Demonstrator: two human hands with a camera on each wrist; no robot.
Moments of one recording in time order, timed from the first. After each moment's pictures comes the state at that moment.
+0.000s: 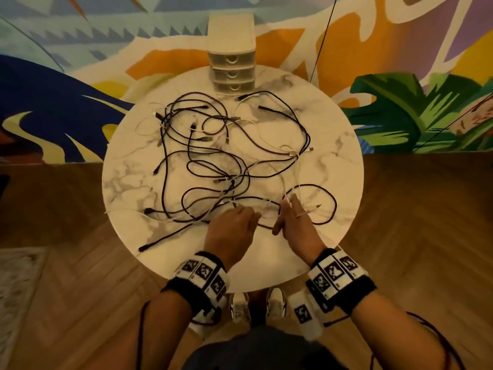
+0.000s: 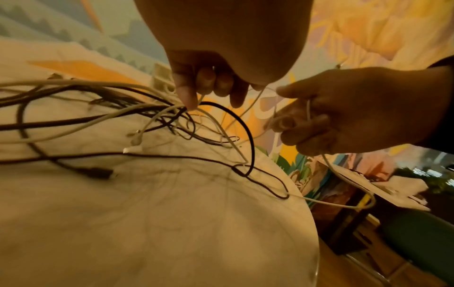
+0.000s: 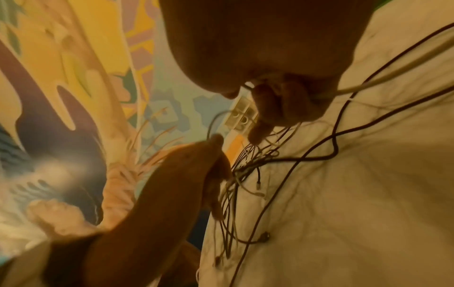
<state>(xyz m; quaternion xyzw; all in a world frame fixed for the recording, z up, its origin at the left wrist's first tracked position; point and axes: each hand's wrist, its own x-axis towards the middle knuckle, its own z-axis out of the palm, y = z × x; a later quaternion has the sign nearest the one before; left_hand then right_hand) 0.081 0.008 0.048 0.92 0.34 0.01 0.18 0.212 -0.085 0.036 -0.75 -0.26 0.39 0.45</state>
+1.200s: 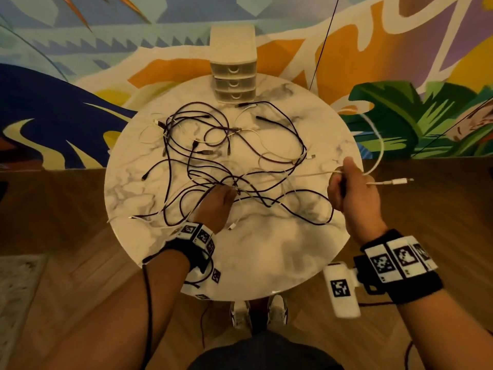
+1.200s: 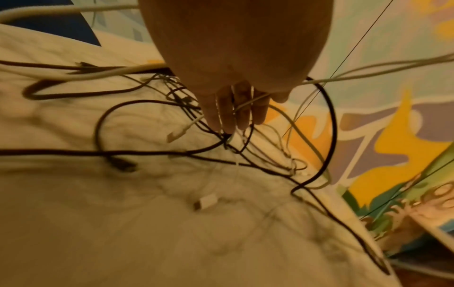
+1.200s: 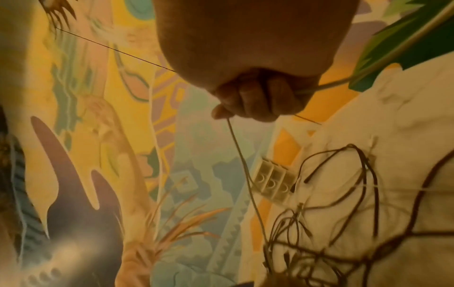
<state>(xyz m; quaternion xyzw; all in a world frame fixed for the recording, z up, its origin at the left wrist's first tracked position) 0.087 0.094 0.012 0.83 0.40 0.09 0.38 0.279 -0.083 0.123 -0.71 -0.18 0.28 0.63</state>
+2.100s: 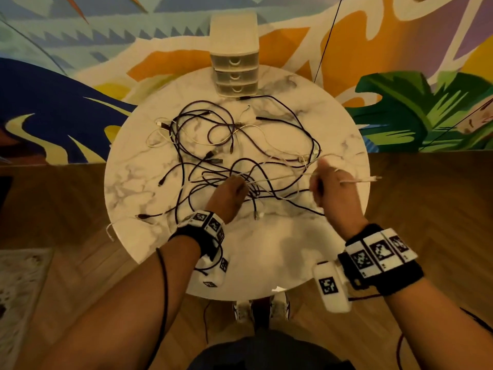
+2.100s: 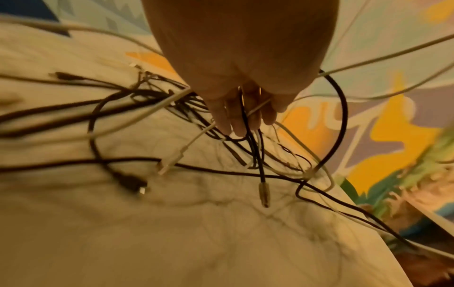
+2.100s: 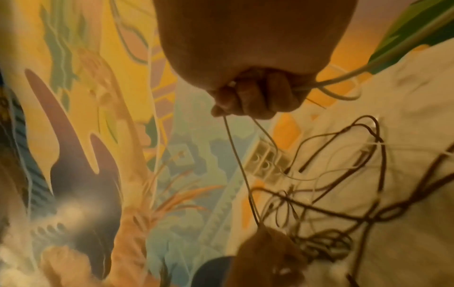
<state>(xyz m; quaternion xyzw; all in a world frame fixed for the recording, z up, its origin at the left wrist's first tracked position) 0.118 0.097 0.014 0.85 0.37 0.05 0.37 0.272 -0.058 0.105 -0.74 -0.26 0.27 0.56</state>
